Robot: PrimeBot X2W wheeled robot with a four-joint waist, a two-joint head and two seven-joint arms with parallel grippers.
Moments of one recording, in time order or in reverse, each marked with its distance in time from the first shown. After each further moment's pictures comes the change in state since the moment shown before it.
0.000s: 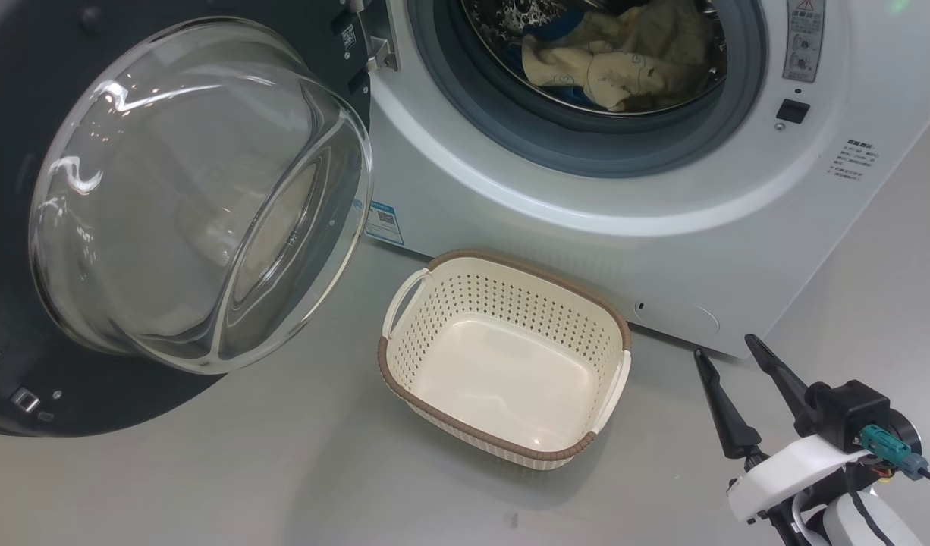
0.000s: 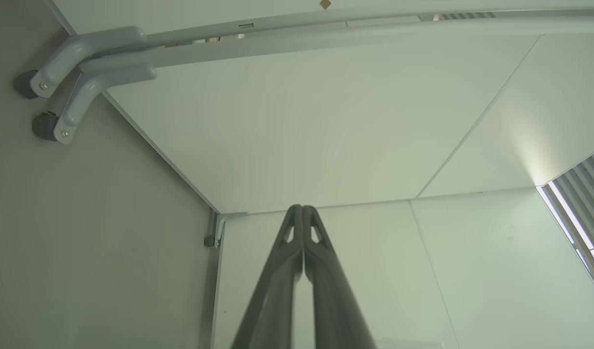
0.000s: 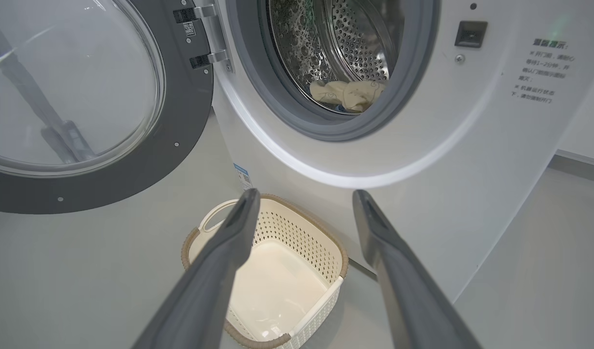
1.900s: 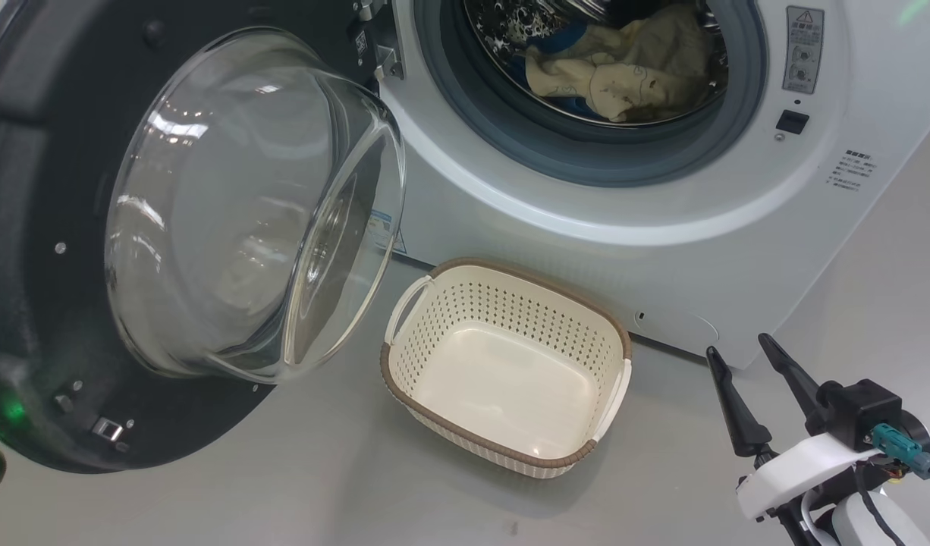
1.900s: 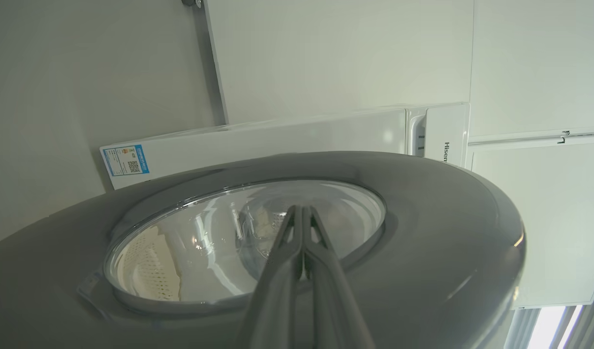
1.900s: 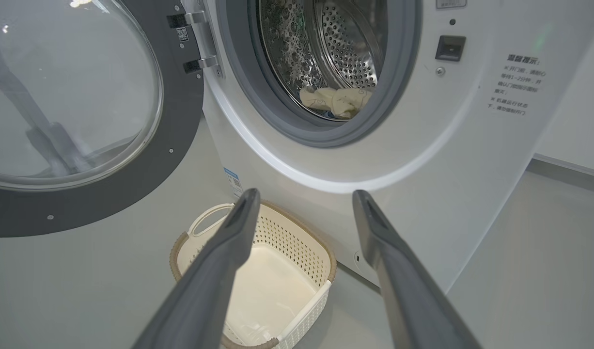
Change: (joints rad) left arm 0.062 0.035 -0.269 -0.017 -0.125 -0.010 0.668; right arm 0.000 -0.013 -0.019 0.009 0.005 0.000 0.000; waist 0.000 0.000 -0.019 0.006
